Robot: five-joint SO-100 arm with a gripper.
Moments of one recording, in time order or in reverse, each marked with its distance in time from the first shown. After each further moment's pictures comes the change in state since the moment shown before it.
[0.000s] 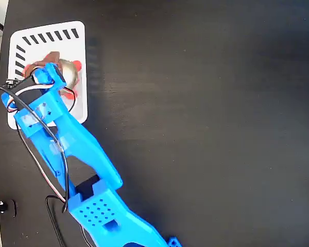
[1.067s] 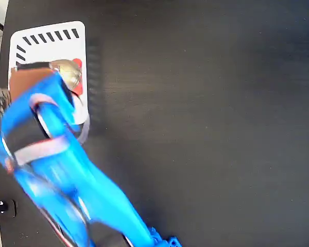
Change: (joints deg) arm 4.4 49.3 34.4 -7.9 -11.2
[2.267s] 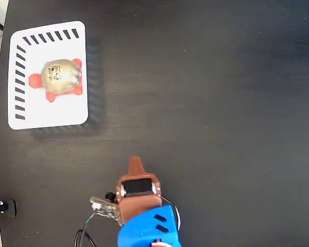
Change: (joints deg) arm 16.0 93.3 109.5 -21.8 -18.4
